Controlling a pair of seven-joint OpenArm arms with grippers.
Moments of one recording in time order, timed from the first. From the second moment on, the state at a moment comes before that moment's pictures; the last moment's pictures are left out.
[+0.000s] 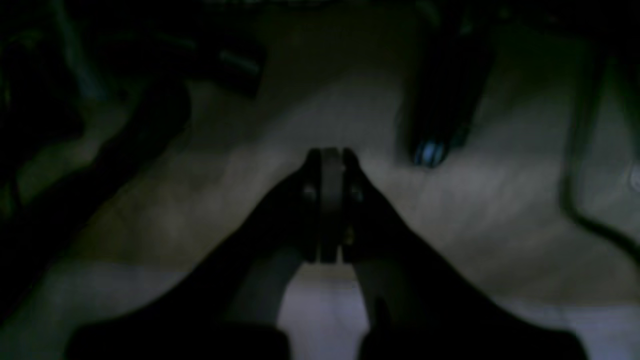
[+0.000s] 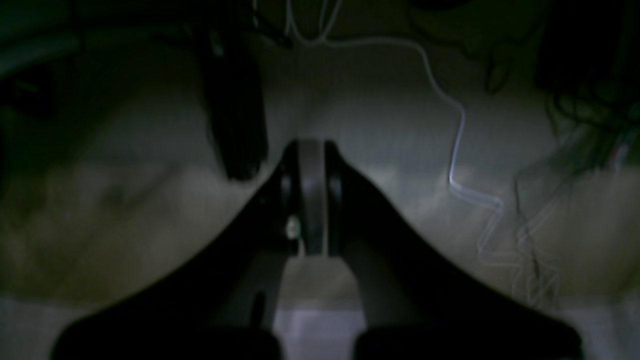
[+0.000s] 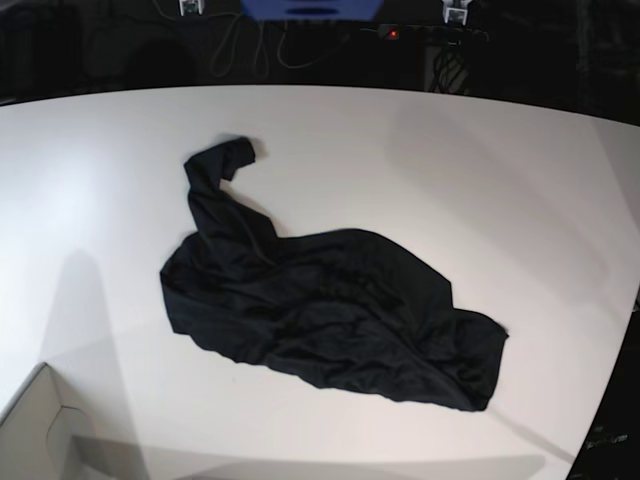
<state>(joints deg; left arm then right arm) 33.8 -9.9 4.3 56.4 -7.7 -0.1 9.8 -37.9 3.8 1.9 56.8 0.2 0.1 -3.8</state>
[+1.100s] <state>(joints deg) 26.2 -10.9 -17.5 114.1 -27.3 0.1 41.2 -49.0 4.0 7.2 115.4 0.2 0.0 -4.2</state>
